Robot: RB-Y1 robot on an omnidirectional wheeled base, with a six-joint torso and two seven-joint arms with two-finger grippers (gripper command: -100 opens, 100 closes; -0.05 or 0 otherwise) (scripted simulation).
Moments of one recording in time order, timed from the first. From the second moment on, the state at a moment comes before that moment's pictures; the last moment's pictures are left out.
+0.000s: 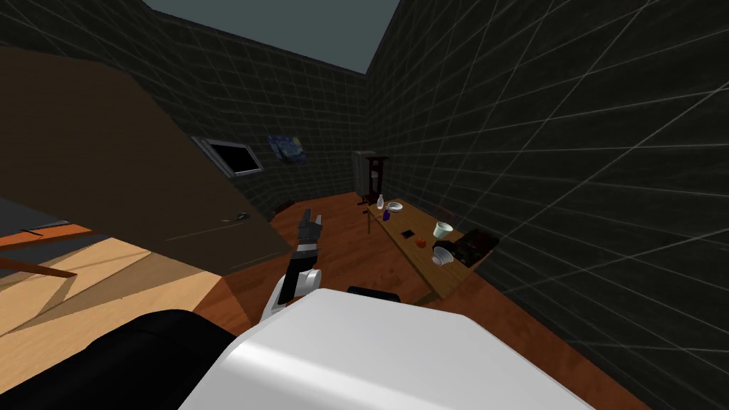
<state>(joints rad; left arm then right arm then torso) 0.53 0.00 0.08 -2.27 0.00 -0.36 0.13 0.85 -0.53 0.08 -1.21 0.67 -0.55 -0.06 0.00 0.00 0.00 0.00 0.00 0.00</state>
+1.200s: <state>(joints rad) 0.53 0.00 0.08 -2.27 0.00 -0.36 0.13 0.82 -0.72 0.07 -0.86 0.90 -0.59 -0.09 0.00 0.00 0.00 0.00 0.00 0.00</state>
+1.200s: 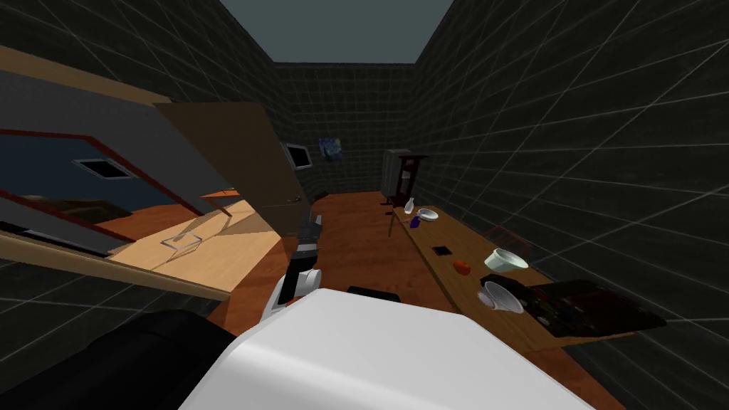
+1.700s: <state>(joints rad) 0.53 0.00 0.08 -2.27 0.00 -0.36 0.13 0.79 -0.85 0.06 -0.70 1.03 -0.60 -0.13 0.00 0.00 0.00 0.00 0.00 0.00</state>
